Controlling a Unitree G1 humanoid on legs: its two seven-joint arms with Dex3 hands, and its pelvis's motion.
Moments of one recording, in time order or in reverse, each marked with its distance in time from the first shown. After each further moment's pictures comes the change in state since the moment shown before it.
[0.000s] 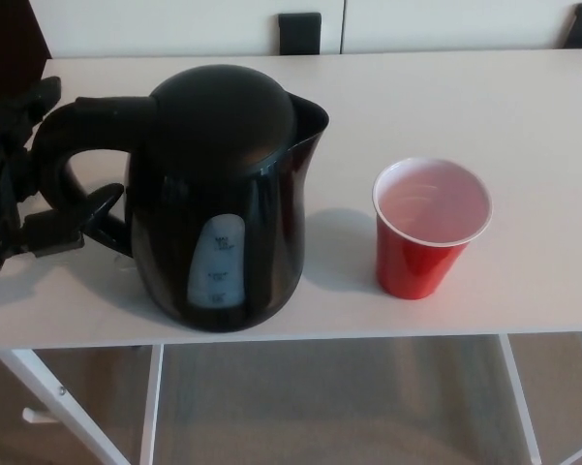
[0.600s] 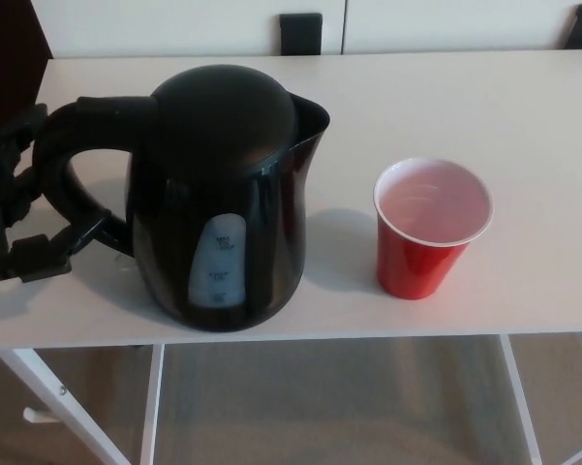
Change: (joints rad) left_arm 0.061 0.014 0.016 -0.007 -0.005 0.001 -0.024; right_arm 0.007 -0.004 -0.013 0.021 0.001 -0.012 0.031
